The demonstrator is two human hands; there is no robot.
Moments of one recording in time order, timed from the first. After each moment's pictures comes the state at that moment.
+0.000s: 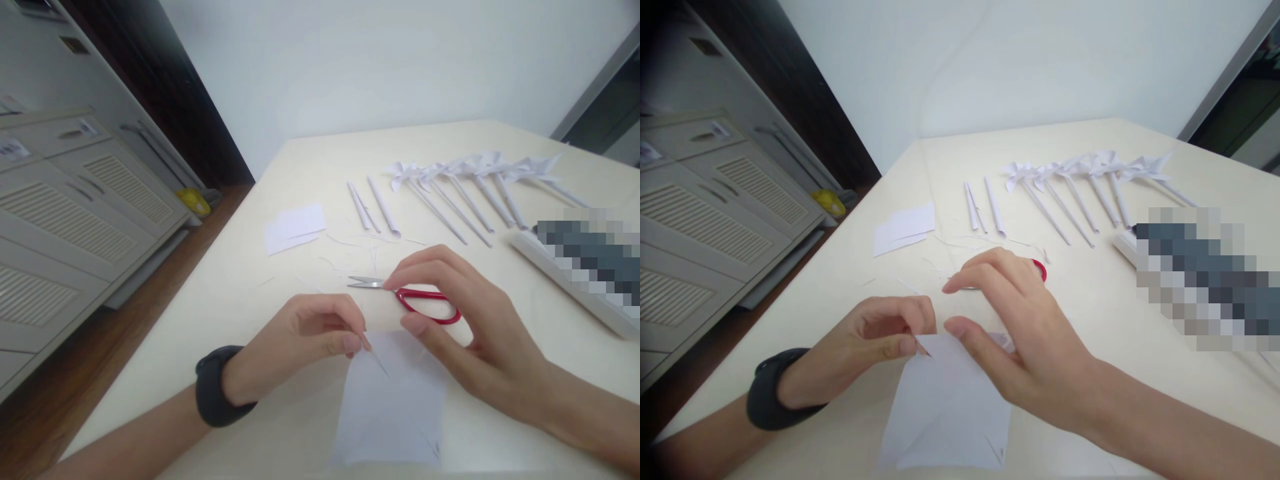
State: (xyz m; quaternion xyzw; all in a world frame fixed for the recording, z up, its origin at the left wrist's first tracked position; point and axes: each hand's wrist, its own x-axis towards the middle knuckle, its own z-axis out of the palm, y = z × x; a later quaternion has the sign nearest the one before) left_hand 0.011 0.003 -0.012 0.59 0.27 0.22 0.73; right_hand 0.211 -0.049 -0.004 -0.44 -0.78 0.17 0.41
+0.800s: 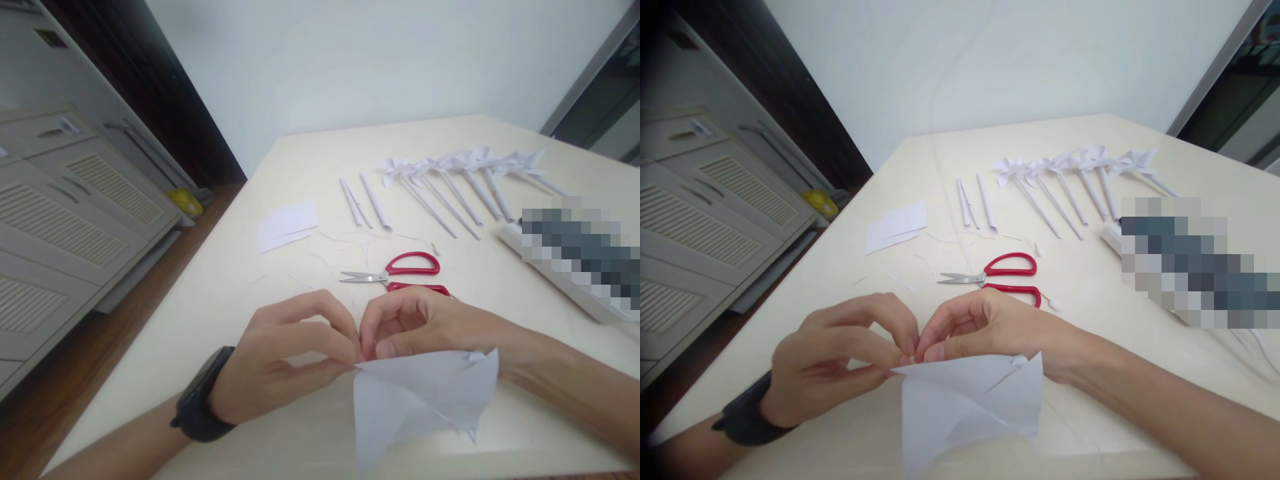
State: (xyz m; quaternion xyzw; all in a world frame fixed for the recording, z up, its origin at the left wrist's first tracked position) left_hand 0.001 -0.005 -0.009 0.86 0.15 0.30 0.39; right_hand 0.212 -0.033 -0.012 -0.30 -0.46 0.80 0.25
